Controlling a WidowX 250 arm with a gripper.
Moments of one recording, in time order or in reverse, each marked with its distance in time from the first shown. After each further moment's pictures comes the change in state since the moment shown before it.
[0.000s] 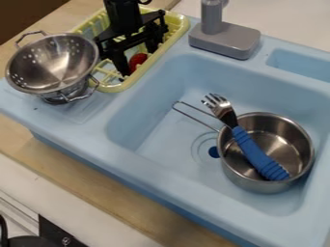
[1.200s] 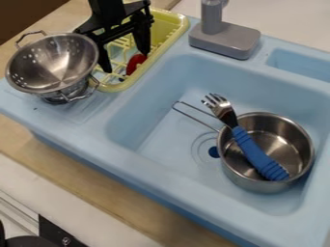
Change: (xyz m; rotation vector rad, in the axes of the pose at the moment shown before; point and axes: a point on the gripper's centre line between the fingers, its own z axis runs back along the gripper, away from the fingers) arm -0.001 0.011 0.021 -0.050 -0.054 -0.028
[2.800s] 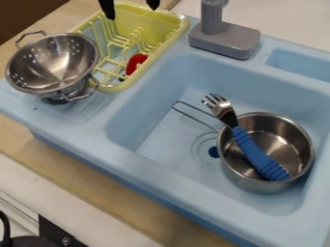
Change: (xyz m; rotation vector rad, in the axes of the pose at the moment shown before) arm 0.012 -0.031 0.056 0.109 -0.016 -0.129
